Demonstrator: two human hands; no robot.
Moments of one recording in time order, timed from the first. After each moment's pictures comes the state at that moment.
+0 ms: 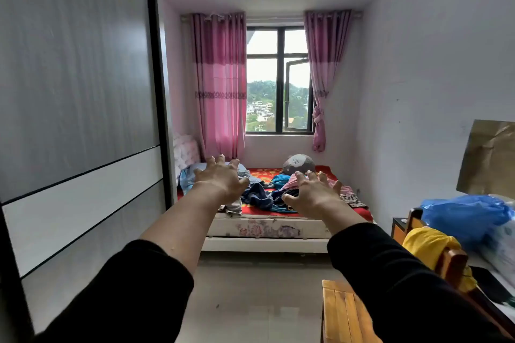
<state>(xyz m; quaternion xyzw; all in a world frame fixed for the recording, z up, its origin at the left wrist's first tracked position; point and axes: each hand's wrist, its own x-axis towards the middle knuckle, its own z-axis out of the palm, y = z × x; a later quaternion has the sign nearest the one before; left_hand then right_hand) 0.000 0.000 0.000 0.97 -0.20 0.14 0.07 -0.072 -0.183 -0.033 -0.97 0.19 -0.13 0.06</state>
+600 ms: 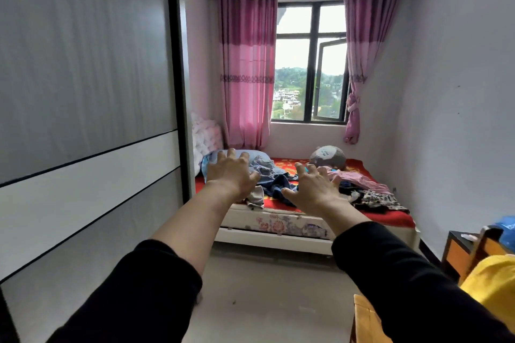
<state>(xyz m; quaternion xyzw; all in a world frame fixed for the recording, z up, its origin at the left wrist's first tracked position) 0.140 -0.024 -0.043 0.97 -0.17 0.18 0.07 0.091 -0.191 -0.068 -0.98 0.11 -0.16 0.05</state>
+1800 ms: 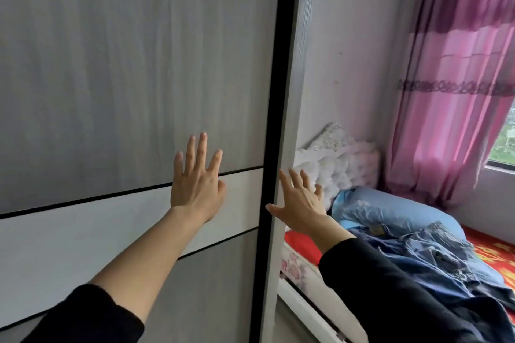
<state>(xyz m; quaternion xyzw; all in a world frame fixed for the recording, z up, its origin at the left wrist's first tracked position) 0.680 0.088 -0.071 0.91 0.22 0.33 -0.10 0.797 -0.088 -0.087 -0.92 -0.33 -0.17 0.11</state>
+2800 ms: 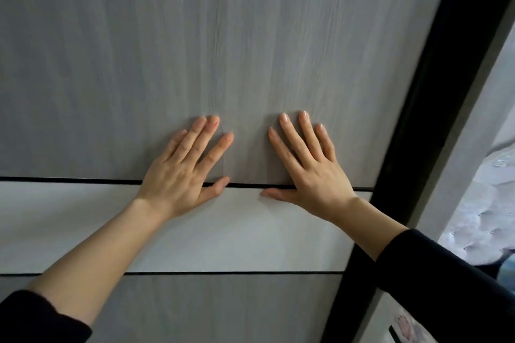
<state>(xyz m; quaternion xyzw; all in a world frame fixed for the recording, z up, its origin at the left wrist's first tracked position) 0.659 0.247 -0.109 0.74 0.20 0.44 -0.47 0.885 0.112 -0.086 -0.54 -0.67 -0.48 0.17</state>
